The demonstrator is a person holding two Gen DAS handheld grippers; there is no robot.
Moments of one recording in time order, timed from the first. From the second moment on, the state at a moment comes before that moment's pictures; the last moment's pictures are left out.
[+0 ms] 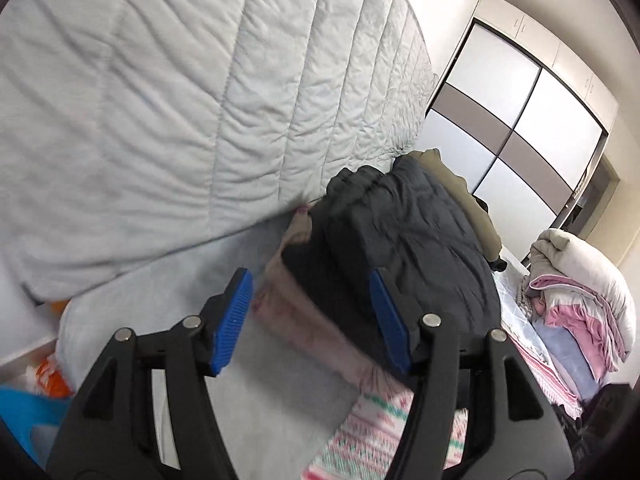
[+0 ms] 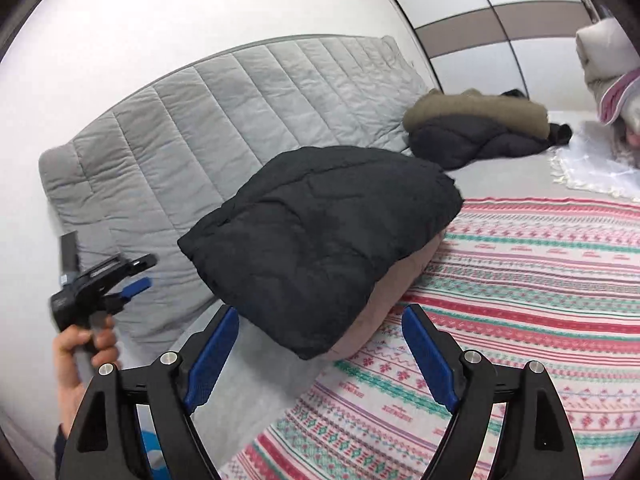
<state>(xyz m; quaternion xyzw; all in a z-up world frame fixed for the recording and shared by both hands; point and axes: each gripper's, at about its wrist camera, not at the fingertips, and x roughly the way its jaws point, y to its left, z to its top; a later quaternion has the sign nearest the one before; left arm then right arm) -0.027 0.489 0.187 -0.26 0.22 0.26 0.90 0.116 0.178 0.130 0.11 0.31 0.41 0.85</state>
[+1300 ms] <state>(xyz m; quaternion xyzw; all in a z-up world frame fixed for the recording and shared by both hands) -0.132 0.181 0.172 -0.05 0.26 0.35 0.90 -0.060 0.034 0.128 0.01 0.20 0.43 0.88</state>
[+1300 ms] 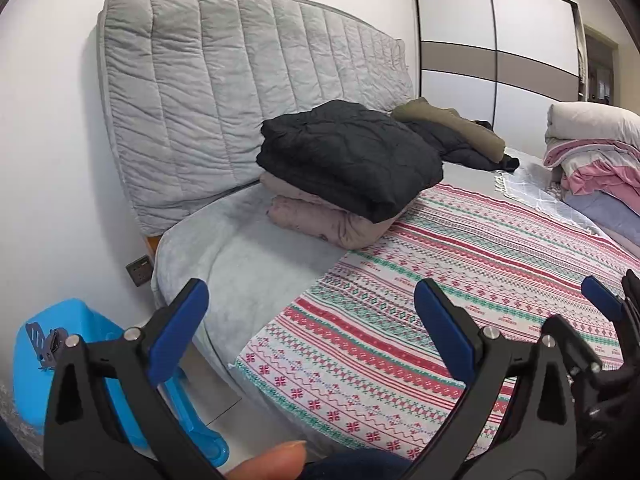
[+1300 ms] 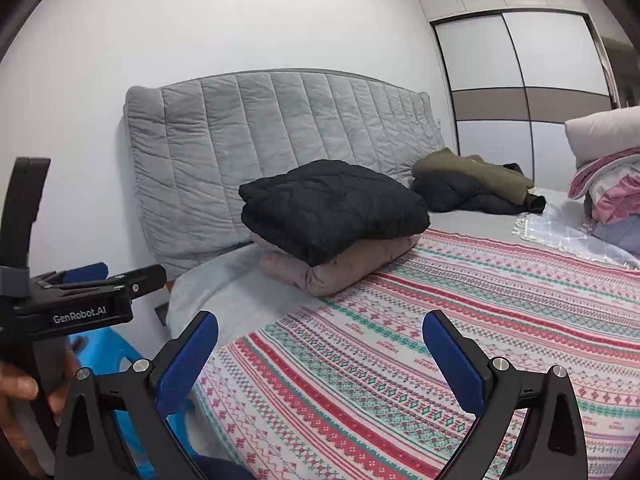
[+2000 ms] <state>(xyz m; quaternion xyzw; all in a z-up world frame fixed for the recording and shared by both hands) -0.128 0.173 0.164 -0.04 0.27 0.35 0.90 -0.051 0.040 0.118 0.01 0.22 0.41 0.89</state>
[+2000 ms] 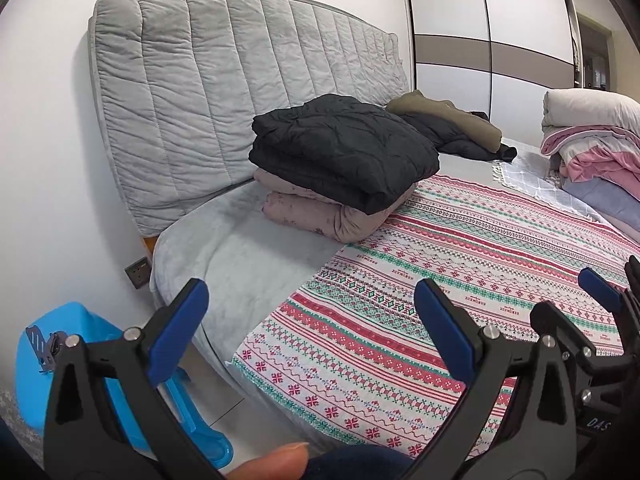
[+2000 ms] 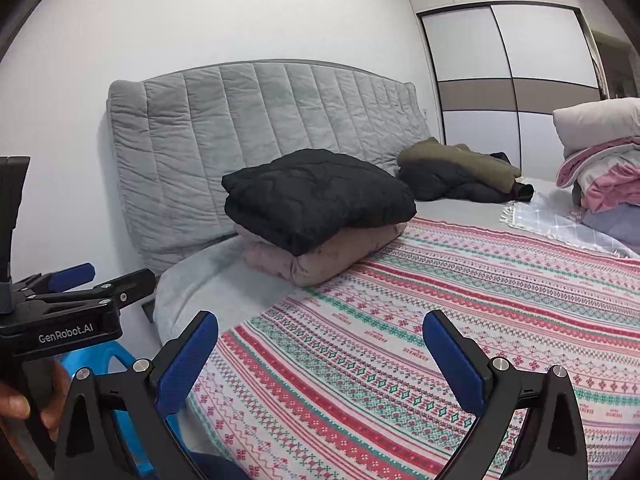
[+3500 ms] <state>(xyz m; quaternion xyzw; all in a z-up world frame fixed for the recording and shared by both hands) -0.119 0.155 0.158 -0.02 0.27 0.33 0.90 -0.045 0.043 0.108 0.00 0.23 0.39 0.89</state>
